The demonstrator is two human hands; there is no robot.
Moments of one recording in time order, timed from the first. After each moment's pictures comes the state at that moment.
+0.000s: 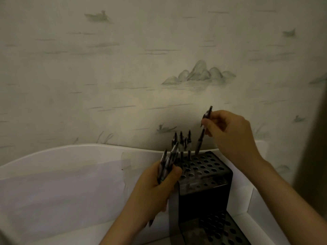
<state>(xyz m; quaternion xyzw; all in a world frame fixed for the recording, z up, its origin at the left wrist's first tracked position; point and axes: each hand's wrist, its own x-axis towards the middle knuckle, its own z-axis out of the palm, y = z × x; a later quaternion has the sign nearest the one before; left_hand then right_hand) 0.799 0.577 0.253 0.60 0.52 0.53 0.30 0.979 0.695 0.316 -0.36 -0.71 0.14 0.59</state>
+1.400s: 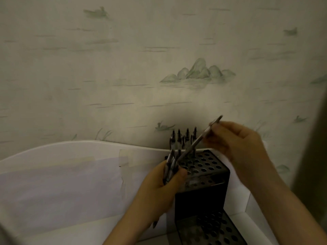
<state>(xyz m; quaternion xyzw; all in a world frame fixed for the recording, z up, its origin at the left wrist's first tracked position) 0.816 0.580 0.248 0.59 0.51 0.53 0.33 0.989 0.658 0.307 -0.27 -0.55 0.50 0.62</state>
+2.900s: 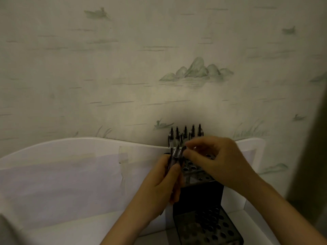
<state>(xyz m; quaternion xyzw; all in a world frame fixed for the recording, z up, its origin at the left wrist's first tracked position) 0.827 0.571 0.253 0.60 0.47 0.53 0.36 0.989 0.656 0.280 -0.27 -0.80 0.26 0.48</state>
